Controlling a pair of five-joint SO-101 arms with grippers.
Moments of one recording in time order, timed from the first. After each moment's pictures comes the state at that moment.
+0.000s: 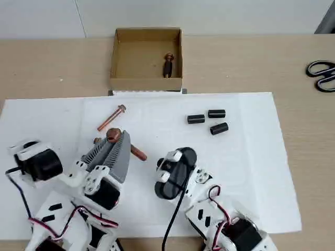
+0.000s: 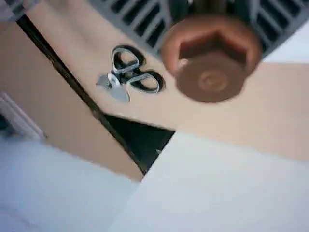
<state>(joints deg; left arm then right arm) 23.1 -103.3 62.2 56.5 38.5 -43.6 -103.2 80.5 56.5 11.5</state>
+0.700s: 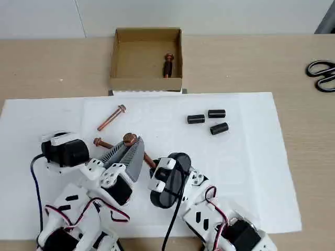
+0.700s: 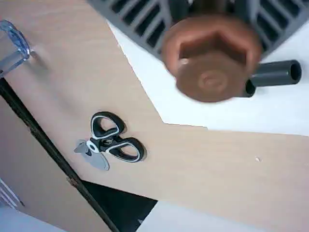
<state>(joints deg) 25.8 -103.0 69.0 56.5 38.5 -47.5 -103.2 80.5 52.9 12.8</state>
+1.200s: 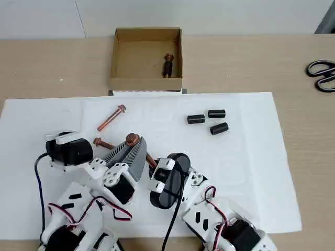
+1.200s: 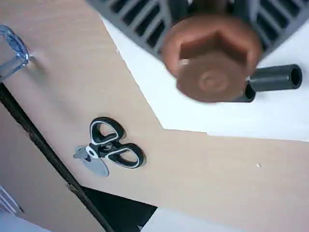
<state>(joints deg) 26.5 -103.2 71.3 55.1 38.6 -47.8 -103.1 80.6 52.7 12.8</state>
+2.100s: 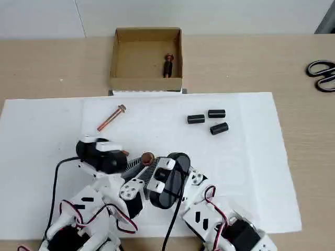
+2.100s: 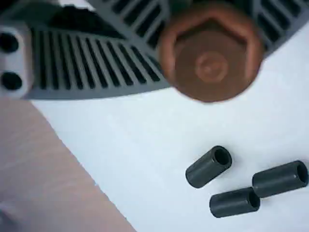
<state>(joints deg) 37.6 -103.6 74.5 64.9 26.8 -47.8 -102.9 80.4 50.7 13.0</state>
